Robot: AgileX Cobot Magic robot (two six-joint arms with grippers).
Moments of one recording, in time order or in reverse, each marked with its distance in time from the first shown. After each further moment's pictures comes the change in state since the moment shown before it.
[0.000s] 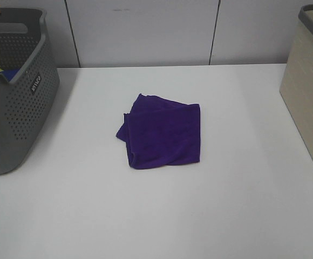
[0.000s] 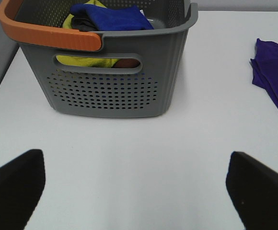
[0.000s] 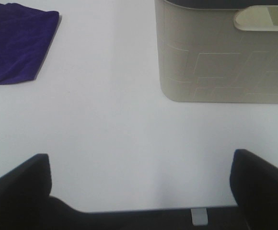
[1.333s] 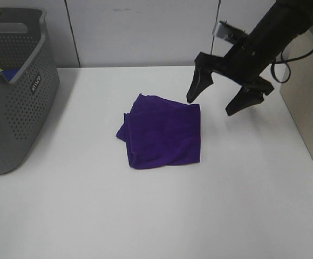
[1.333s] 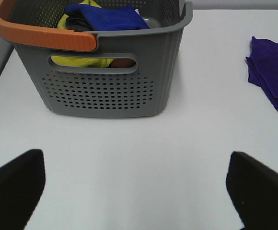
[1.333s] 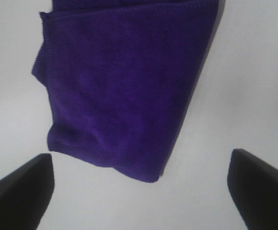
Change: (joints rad) left arm 0.000 0.000 0.000 0.000 0.000 0.000; right arm 0.259 1.907 -0.977 0.469 -0.148 -0.148
